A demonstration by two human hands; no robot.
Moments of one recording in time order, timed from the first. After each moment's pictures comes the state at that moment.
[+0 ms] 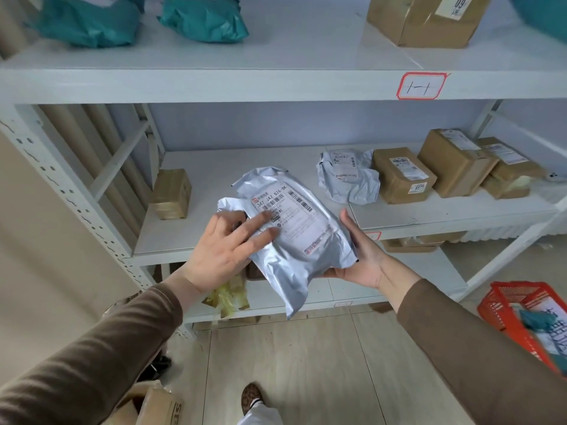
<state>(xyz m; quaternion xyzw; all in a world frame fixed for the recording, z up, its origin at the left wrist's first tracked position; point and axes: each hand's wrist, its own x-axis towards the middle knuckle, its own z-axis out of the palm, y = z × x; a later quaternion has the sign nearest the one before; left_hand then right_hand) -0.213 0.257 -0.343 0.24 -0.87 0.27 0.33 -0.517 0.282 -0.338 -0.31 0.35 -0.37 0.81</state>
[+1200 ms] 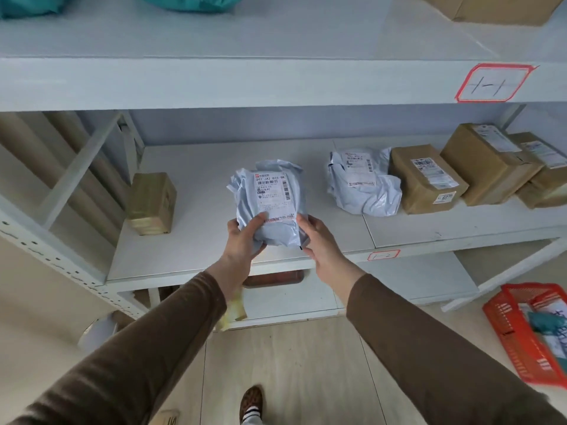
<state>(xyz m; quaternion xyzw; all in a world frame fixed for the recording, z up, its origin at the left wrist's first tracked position) -0.284 0.116 -0.390 0.51 -0.24 -0.66 0.49 -0.448 0.121 -0.409 -0.31 0.62 -0.46 0.56</state>
